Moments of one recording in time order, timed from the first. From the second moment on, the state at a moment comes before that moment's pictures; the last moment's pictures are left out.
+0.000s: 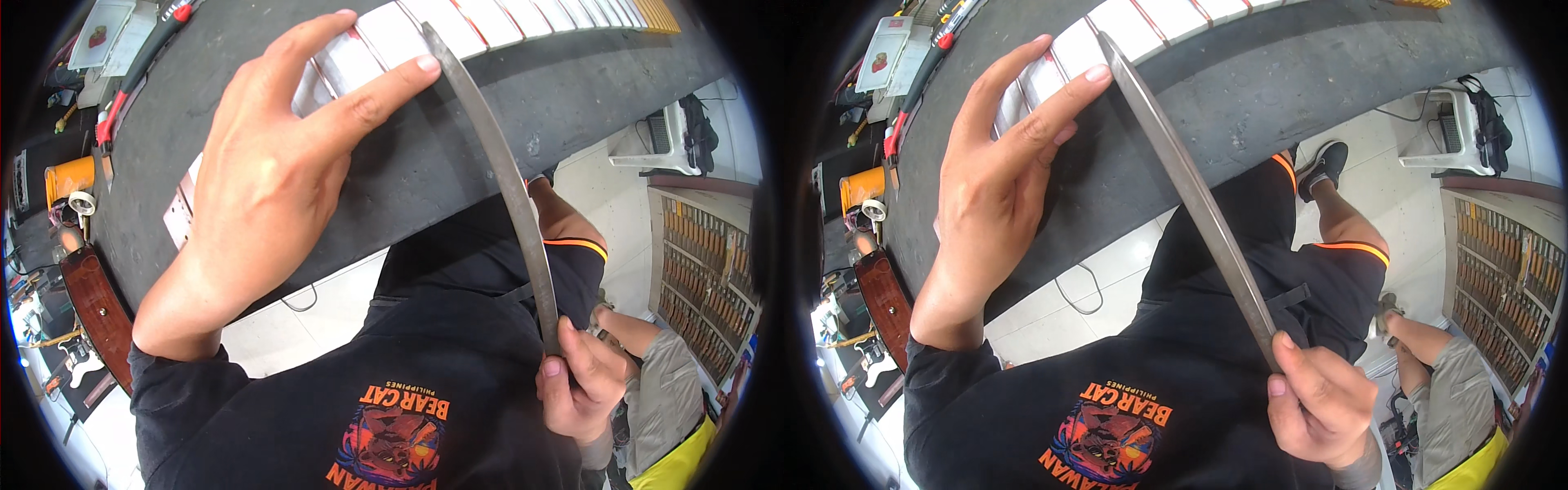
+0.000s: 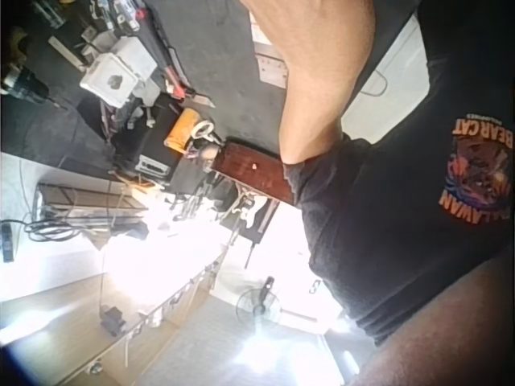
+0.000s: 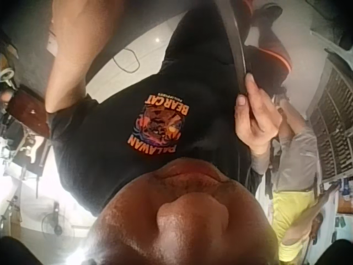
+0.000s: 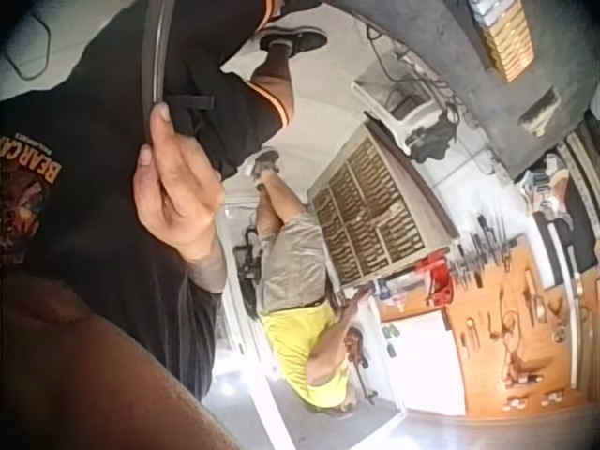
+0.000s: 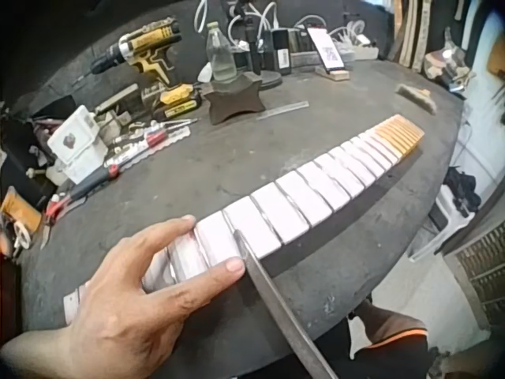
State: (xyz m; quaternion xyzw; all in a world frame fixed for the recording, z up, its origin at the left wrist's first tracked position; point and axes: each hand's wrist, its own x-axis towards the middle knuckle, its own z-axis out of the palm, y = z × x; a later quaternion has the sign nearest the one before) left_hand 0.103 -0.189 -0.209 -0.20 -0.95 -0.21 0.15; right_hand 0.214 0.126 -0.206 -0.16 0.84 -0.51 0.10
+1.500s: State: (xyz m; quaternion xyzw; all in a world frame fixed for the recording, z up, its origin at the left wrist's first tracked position) left_hand 0.109 -0.198 -0.205 -0.19 -0.96 -0.16 0.12; right_hand 0.124 0.057 -0.194 -0.18 0.84 -0.51 0.10
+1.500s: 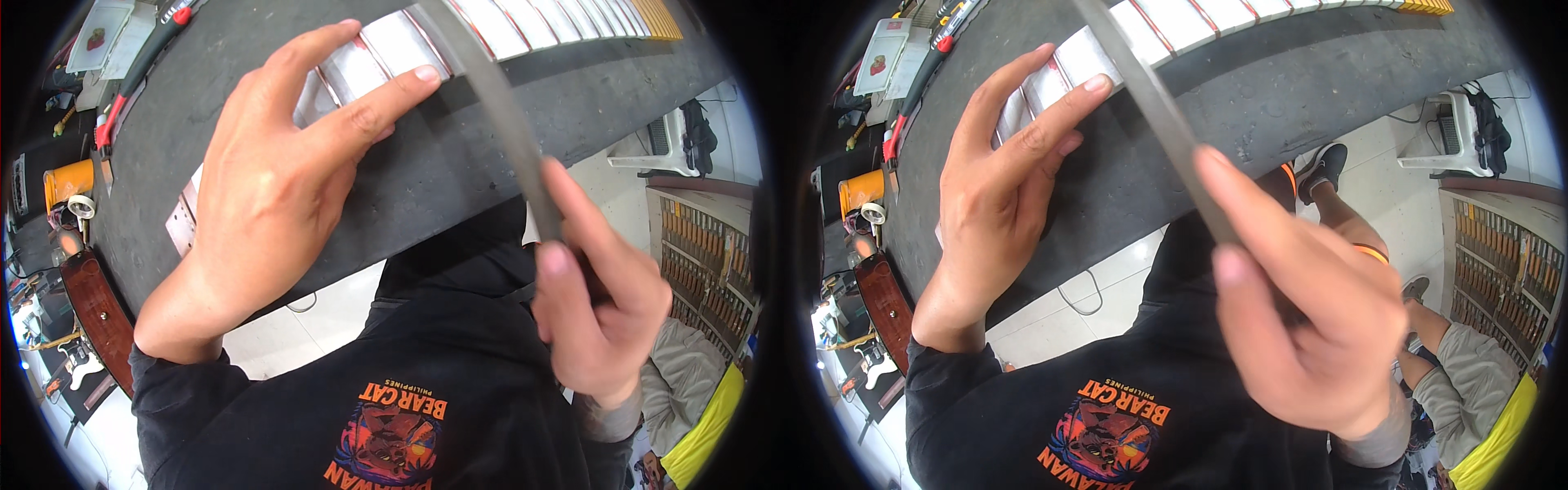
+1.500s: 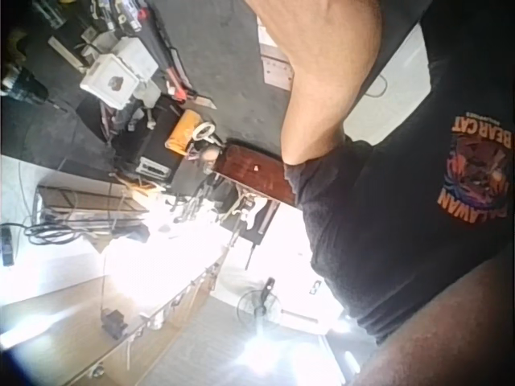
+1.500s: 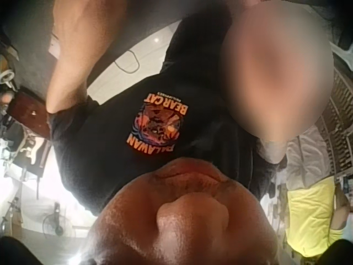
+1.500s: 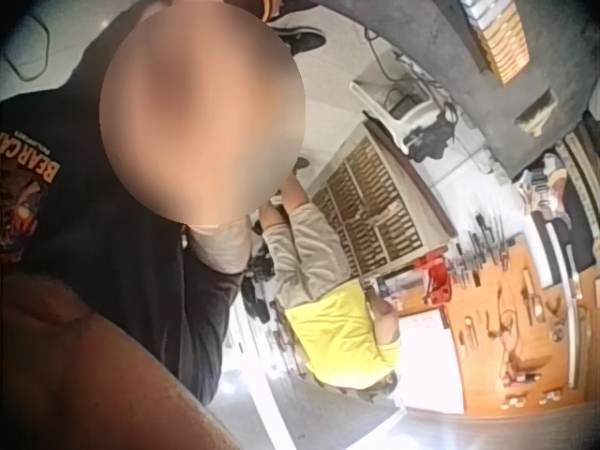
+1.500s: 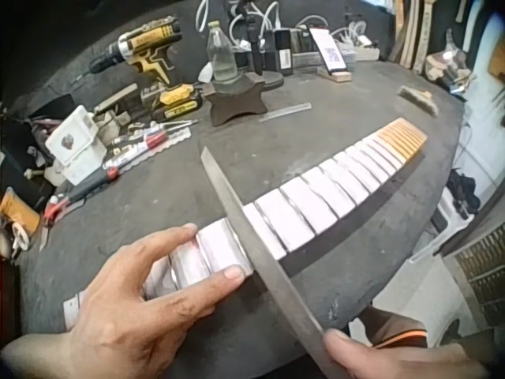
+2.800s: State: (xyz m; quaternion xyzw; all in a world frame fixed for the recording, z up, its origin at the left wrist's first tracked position) left_hand 0.109 -0.187 -0.204 -0.21 -0.96 -0.16 0.13; right_hand 0.211 0.114 -0.163 -0.25 0.92 -0.30 0.07
